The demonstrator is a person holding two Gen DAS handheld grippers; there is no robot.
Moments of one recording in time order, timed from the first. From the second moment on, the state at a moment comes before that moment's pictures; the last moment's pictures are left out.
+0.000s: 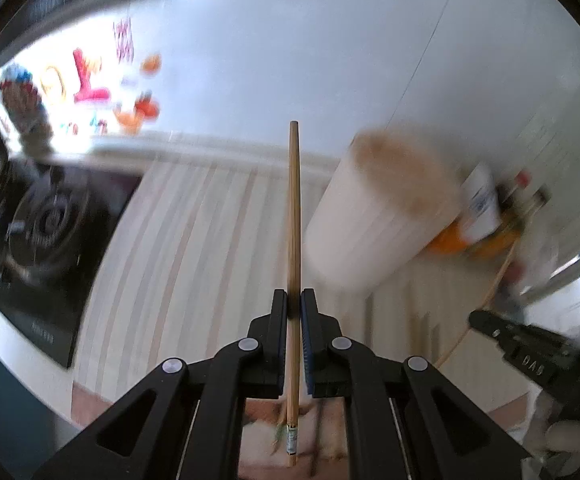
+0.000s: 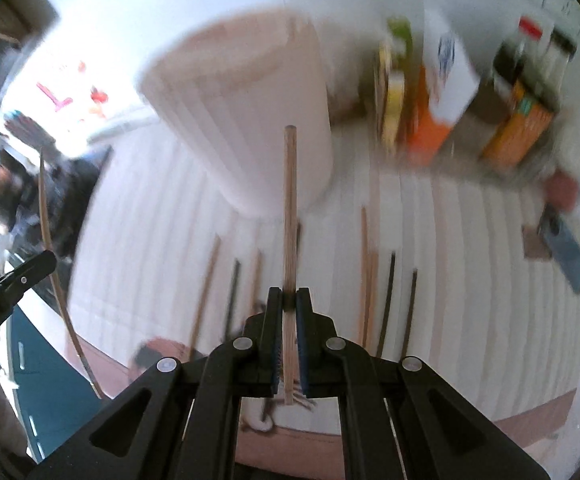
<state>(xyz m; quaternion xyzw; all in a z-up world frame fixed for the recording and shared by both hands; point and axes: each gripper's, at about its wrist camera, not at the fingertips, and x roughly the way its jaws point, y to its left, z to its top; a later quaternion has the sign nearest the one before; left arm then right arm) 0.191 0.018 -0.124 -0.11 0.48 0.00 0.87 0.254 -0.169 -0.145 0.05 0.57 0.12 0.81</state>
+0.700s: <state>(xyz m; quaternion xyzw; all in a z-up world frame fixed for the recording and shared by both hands) 0.370 -0.021 -0.025 -0.11 0.35 -0.03 0.93 0.404 -0.210 0.071 0.09 0.39 0.10 0.91</state>
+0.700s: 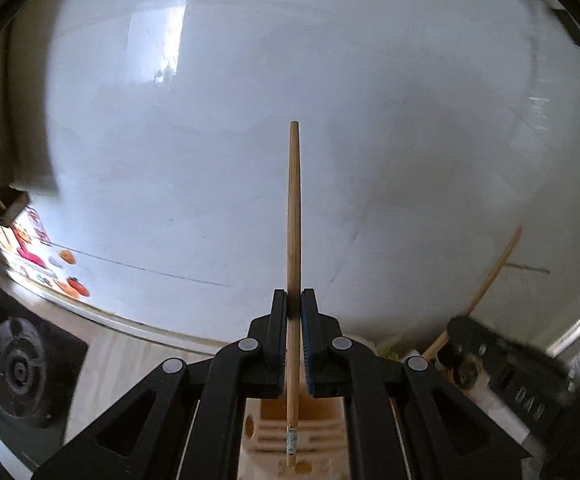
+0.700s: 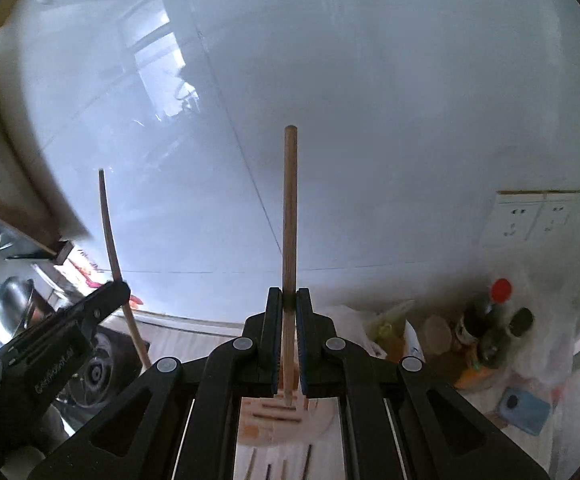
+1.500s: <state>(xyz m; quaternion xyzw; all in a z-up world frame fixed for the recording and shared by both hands) 0.405 0.002 -0.126 -0.11 0.42 -0.03 0.90 0.467 -0.196 -0.012 0.09 0.46 0.13 0.87</state>
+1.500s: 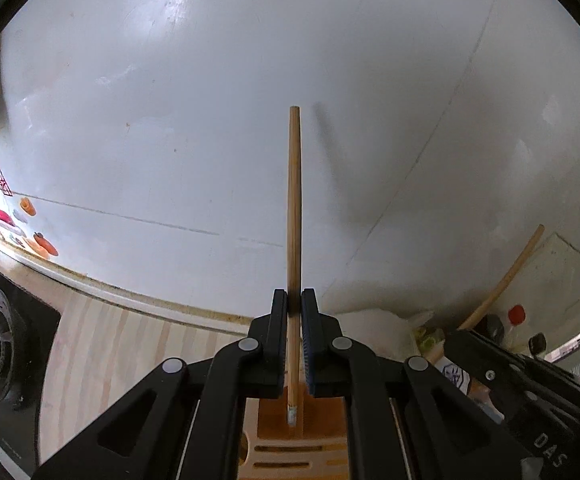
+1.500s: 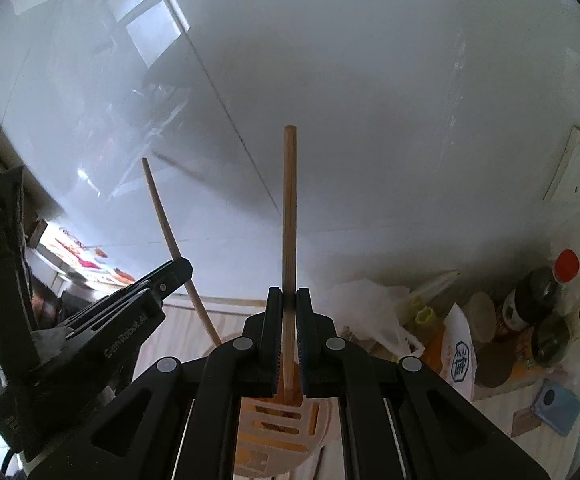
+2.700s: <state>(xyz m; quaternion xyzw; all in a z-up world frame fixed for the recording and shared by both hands) 0.229 0.009 -0.165 -0.04 0.45 0.09 0.89 0.309 -0.225 -0.092 0.10 0.47 0.04 0.87</state>
